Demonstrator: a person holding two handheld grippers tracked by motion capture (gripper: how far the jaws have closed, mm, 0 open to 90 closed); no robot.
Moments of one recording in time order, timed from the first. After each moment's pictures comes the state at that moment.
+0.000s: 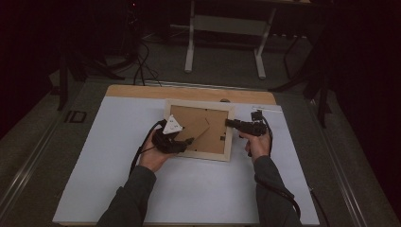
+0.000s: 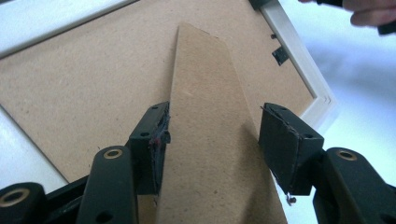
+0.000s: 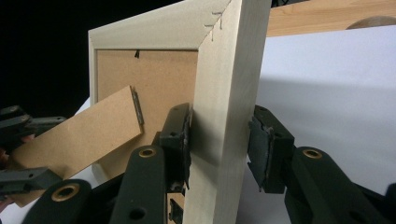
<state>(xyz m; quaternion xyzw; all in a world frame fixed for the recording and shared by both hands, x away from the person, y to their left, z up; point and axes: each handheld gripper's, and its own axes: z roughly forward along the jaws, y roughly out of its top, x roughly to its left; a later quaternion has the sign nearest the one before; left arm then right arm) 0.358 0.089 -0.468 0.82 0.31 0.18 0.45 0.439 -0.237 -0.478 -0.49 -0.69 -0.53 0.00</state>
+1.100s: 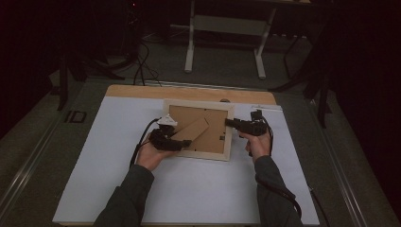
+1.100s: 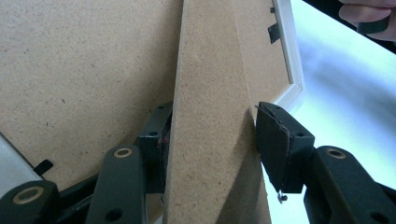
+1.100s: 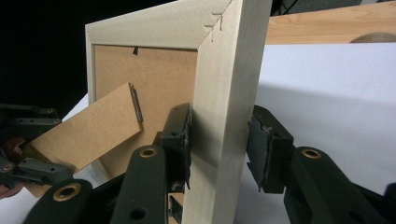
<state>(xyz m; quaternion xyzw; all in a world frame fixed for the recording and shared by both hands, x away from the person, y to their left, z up) 0.374 0.102 -0.478 0.82 0.35 0.05 0.44 0.435 -0.234 -0.470 -0.47 -0.71 -0.53 -0.02</state>
